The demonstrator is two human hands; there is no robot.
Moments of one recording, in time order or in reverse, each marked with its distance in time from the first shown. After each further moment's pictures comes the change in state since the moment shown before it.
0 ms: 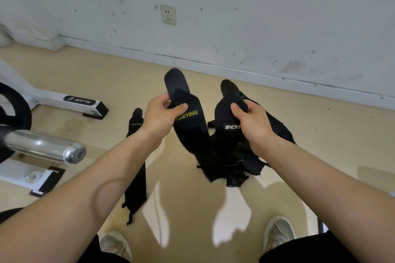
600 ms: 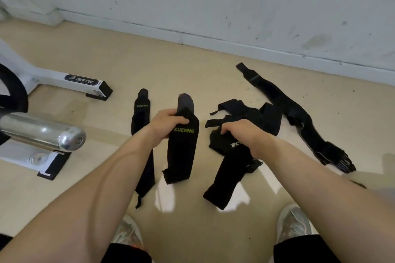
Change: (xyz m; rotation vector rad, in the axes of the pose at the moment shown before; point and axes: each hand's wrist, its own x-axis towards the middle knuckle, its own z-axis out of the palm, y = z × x) left_hand 0.027 -0.090 -0.035 0.187 -0.182 -0.464; right_hand 0.010 0.050 0.043 -0.337 -0.280 0.566
